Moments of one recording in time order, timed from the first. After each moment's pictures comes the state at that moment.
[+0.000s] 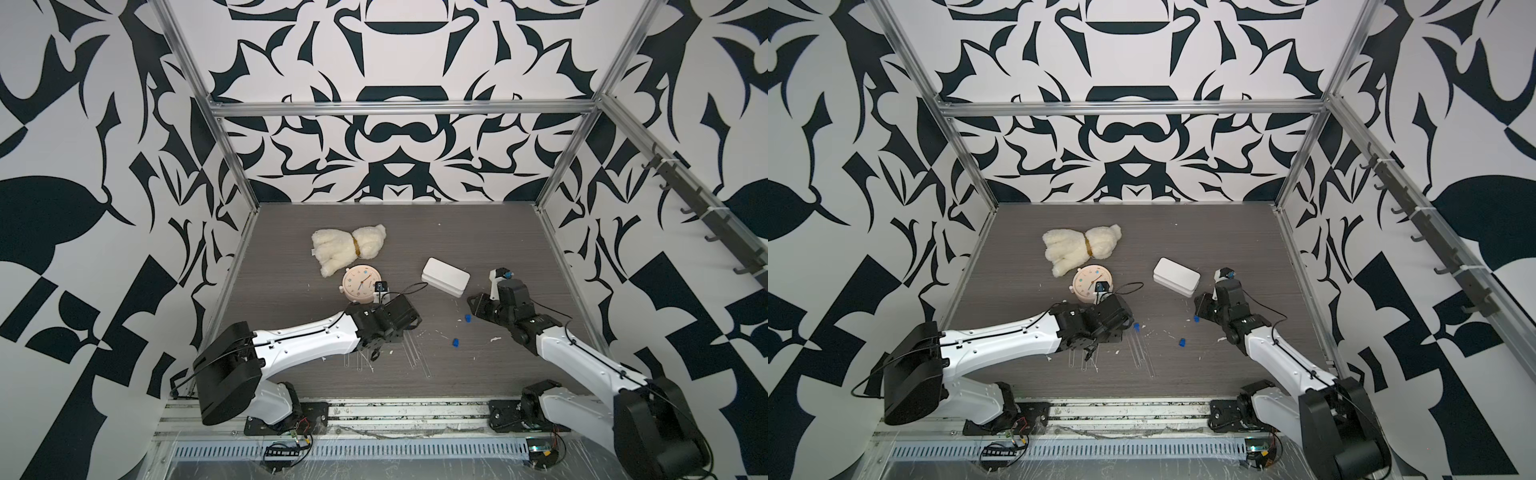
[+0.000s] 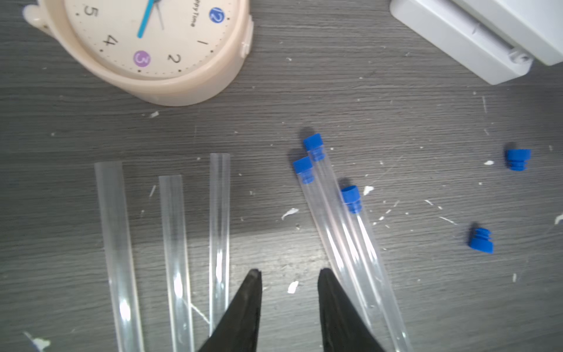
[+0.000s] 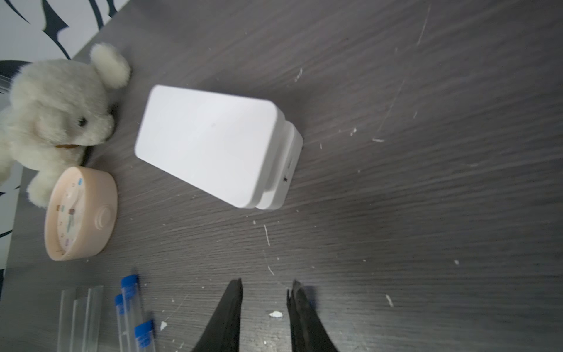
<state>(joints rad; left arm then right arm) -1.11 1.46 0.96 -0.67 -0.33 -1.00 0.28 1.04 0.45 -0.14 -0.13 0.63</state>
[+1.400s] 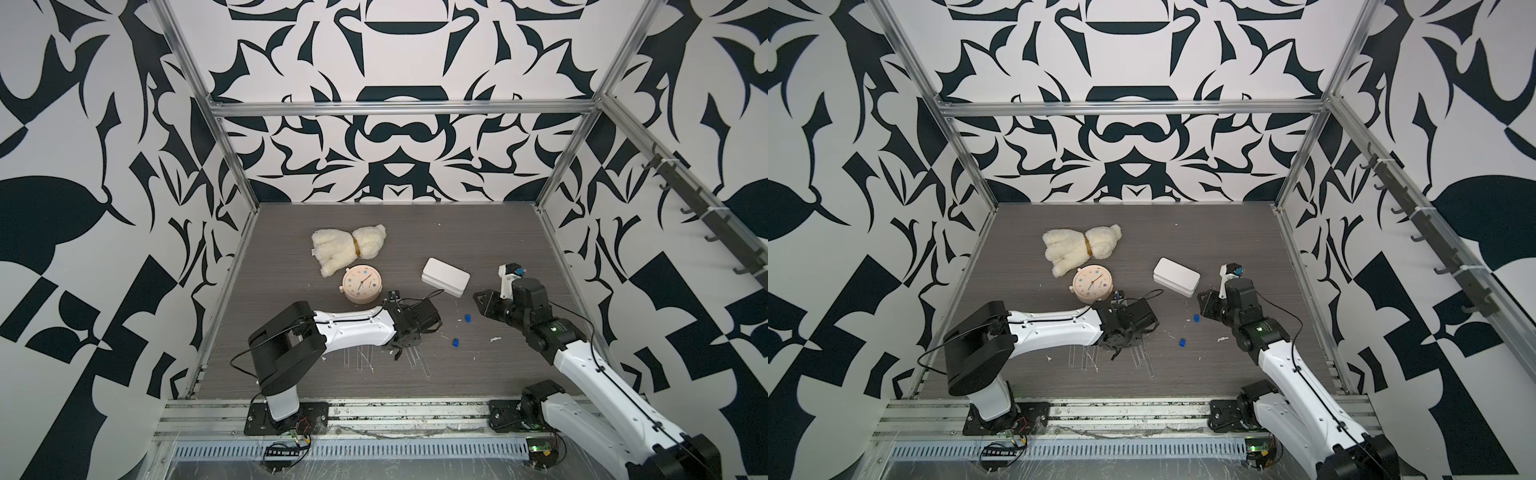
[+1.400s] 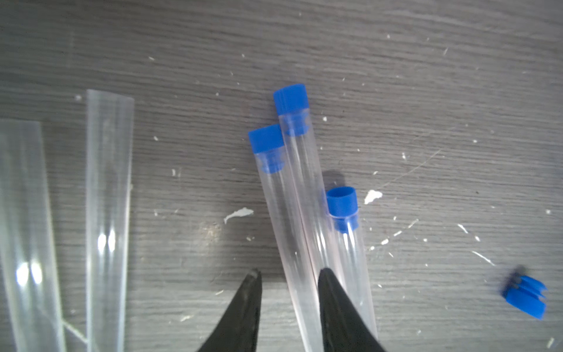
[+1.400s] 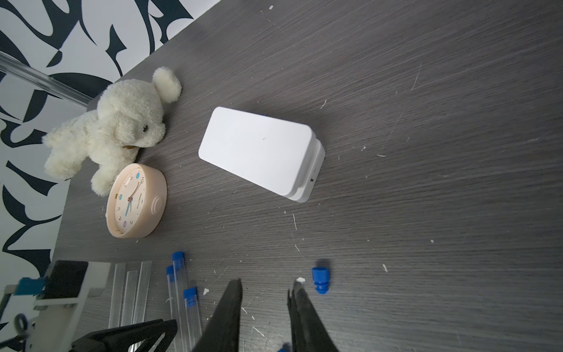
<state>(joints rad) -1.13 1.76 1.08 -0.64 -0.23 -1.18 0.28 0.84 0.52 -0.36 -0.15 0.61</state>
